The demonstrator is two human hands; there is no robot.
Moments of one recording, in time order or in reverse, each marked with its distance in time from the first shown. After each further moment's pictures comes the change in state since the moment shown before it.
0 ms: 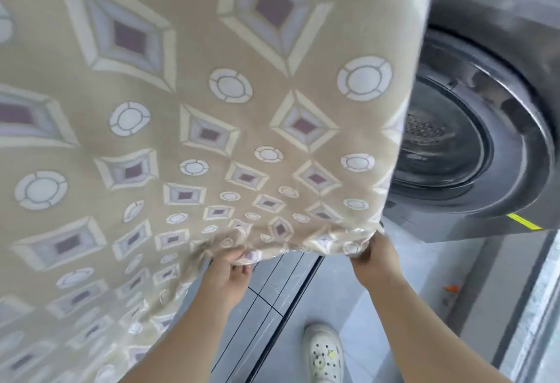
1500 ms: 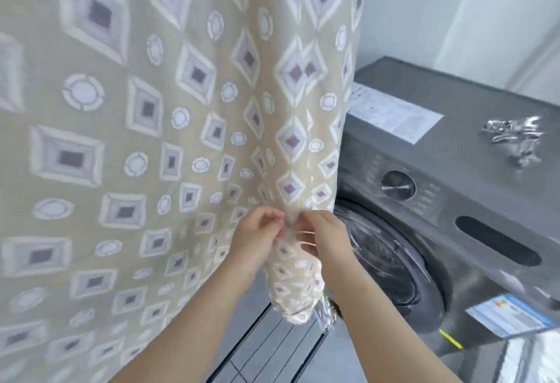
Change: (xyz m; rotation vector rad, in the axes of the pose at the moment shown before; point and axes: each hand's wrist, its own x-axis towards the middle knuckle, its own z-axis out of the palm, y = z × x) left_hand -0.290 0.111 0.101 0.626 -0.366 0.890; right_hand -0.288 -0.063 0.213 -0.750 -0.337 -0.507
